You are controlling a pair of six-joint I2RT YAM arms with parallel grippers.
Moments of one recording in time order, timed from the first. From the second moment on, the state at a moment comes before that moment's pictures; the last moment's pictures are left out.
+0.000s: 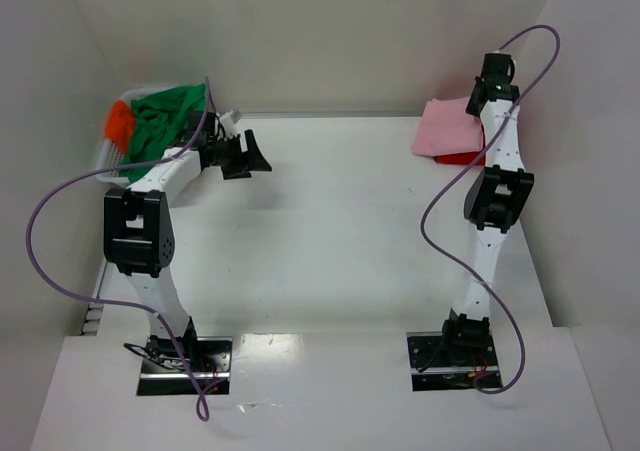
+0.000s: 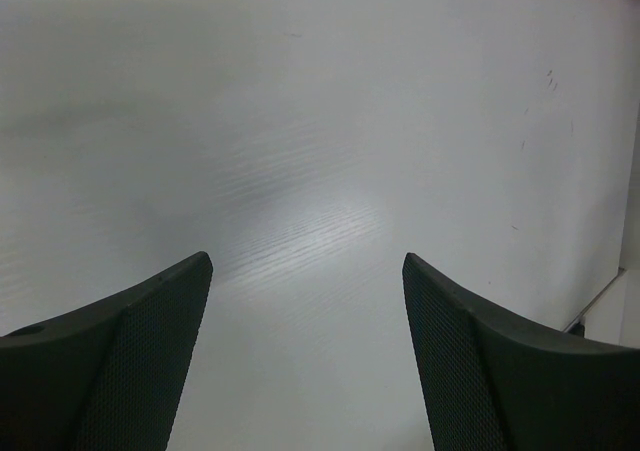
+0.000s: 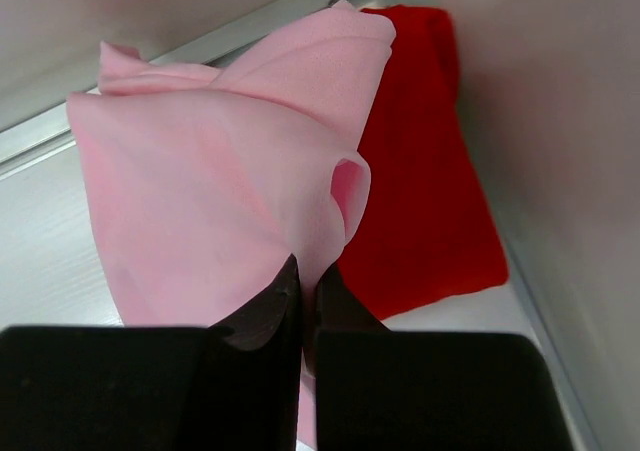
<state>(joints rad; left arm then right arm) -0.05 1.89 1.45 -0.40 0.57 -0.31 -0.19 2.45 2.52 -0.76 0.22 0.15</state>
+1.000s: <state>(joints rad) -0.05 1.89 1.48 -0.49 0.58 -0.36 -0.29 2.56 2.61 -0.76 0.29 0.13</state>
